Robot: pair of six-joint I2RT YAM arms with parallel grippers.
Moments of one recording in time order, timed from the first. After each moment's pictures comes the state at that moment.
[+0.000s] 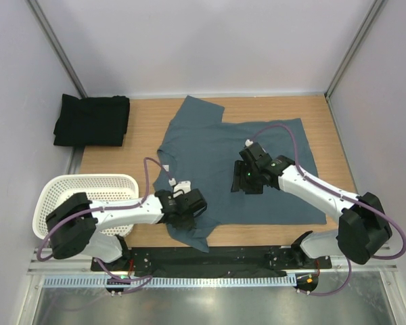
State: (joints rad) left arm -1.10 1.42 0.78 -0.64 -0.22 -1.12; right arm 0.63 1.34 0.93 -0.66 0.00 0.70
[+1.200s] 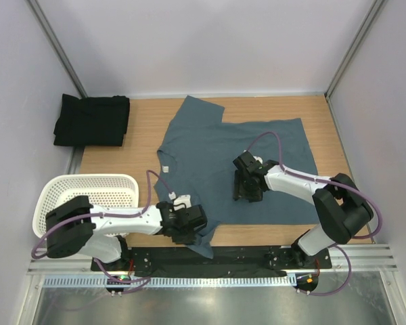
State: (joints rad) left arm -1.25 1.41 0.70 -0.60 -0.16 -1.28; right arm 0.63 1.52 0.84 -0.56 0.08 0.72
